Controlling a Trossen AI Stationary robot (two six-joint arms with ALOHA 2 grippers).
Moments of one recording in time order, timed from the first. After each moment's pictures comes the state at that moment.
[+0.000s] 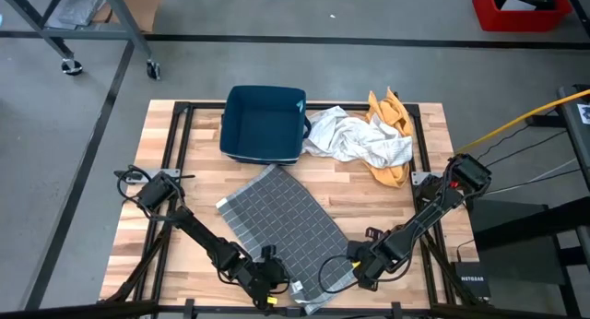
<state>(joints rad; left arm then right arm) -0.69 2.08 1.19 0.10 -0.38 -0.63 0.78 1.77 0.99 -0.59 -0.01 1.05</state>
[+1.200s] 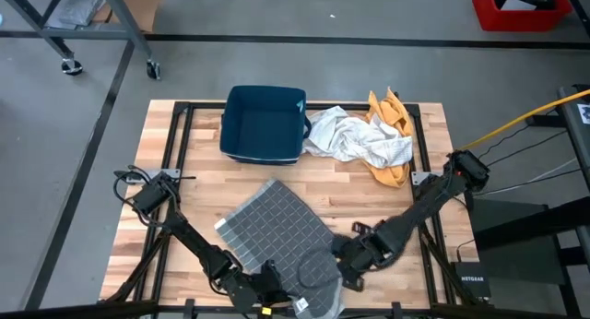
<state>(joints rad) -0.78 2.07 1.19 0.41 -0.50 -0.82 0.65 1.74 1.37 -0.88 0.03 0.96</state>
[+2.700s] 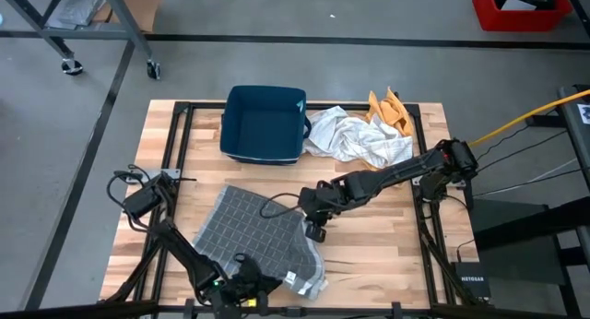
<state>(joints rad) -0.89 2.07 1.19 0.24 -0.97 -1.46 0.27 1.75 1.37 -0.66 -0.05 0.55</state>
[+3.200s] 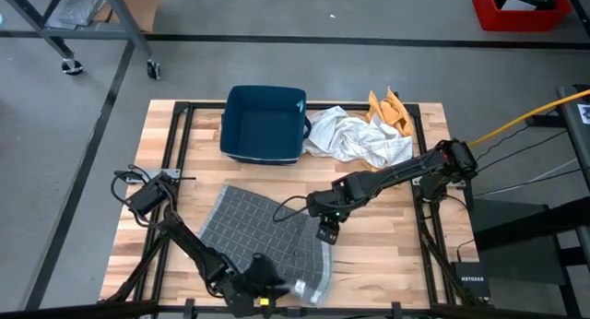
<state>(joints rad) -0.81 2.07 1.19 0.24 -0.62 -1.20 0.27 1.75 1.37 -0.93 -0.22 0.74</state>
